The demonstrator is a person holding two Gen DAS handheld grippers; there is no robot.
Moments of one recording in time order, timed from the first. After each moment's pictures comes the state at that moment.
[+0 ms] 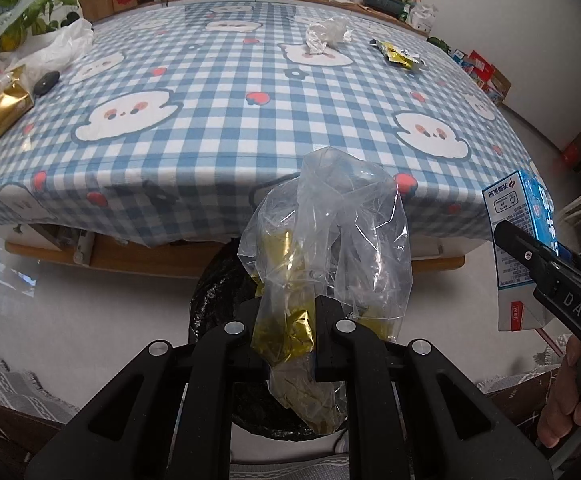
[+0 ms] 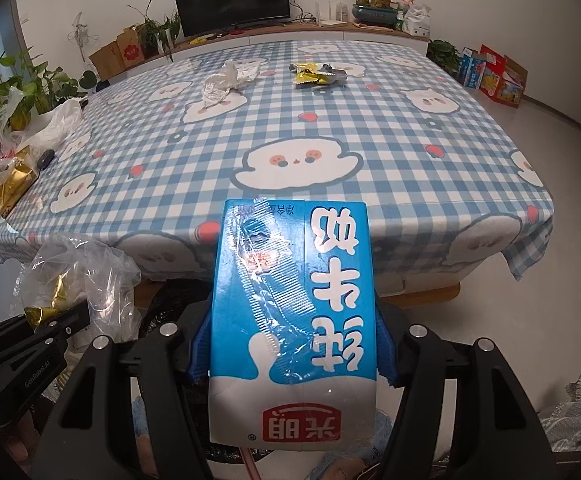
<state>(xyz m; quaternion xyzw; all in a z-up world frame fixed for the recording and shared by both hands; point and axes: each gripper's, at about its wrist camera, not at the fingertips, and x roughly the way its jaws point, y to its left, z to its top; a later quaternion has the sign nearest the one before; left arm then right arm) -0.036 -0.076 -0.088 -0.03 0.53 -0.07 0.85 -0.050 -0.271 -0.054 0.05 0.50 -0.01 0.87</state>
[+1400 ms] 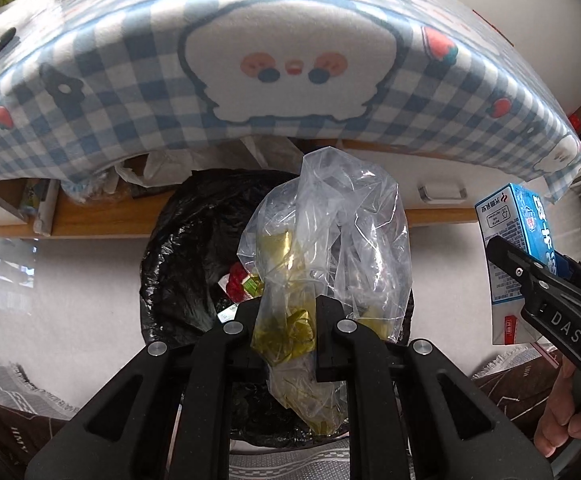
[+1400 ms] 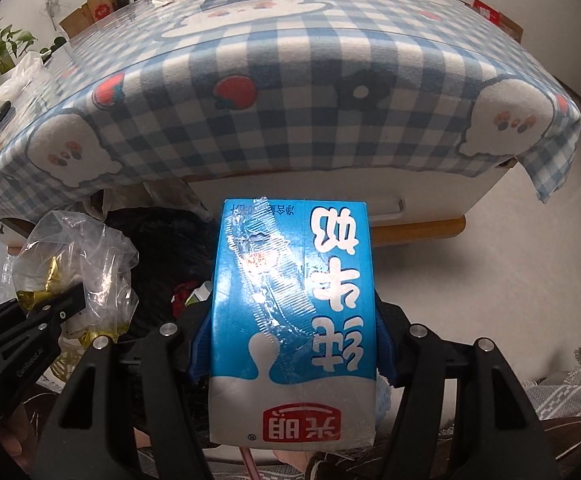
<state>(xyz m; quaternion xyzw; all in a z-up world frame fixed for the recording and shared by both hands) -0.032 -0.101 -0.196 -0.01 0.58 -0.09 0.81 -0.061 -0.289 -0.173 0.05 0.57 -0.03 0.82</state>
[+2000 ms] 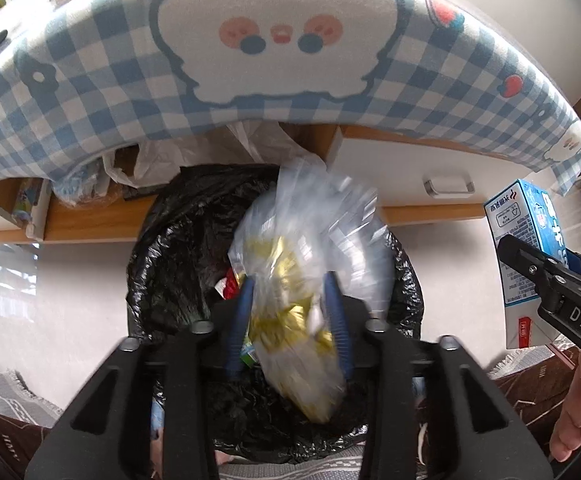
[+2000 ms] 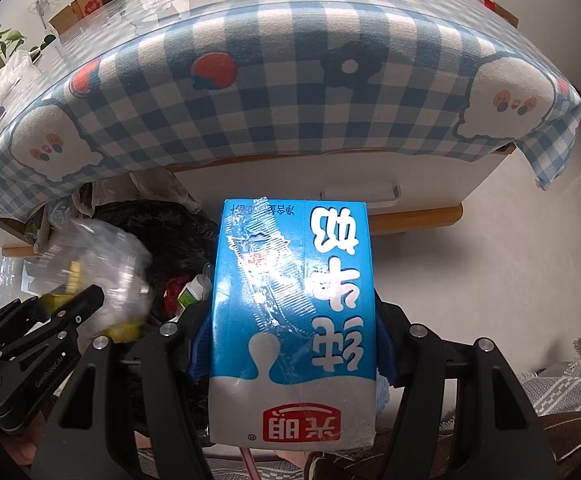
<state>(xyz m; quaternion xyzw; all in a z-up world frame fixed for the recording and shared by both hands) -0.031 -0.108 -0.217 0.00 0.57 -0.09 0.82 -0.060 -0.289 -0.186 0.05 0.58 -0.04 0.81</state>
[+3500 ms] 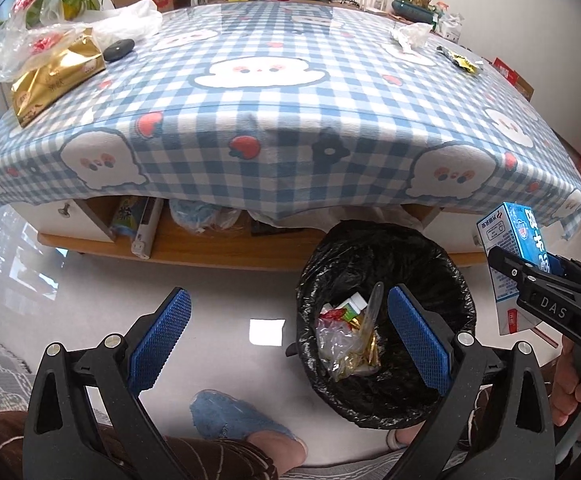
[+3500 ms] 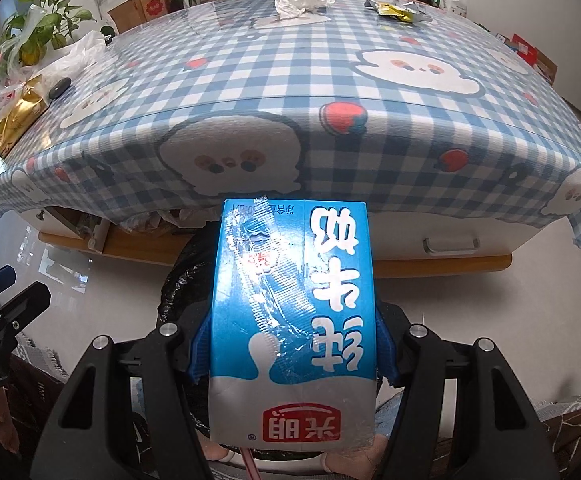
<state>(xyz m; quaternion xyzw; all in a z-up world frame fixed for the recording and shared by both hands) -0.061 0.049 -0.123 -0.01 0.50 -0.03 0.86 -0.054 -0.171 -0.133 0.03 0.55 0.03 0.84</state>
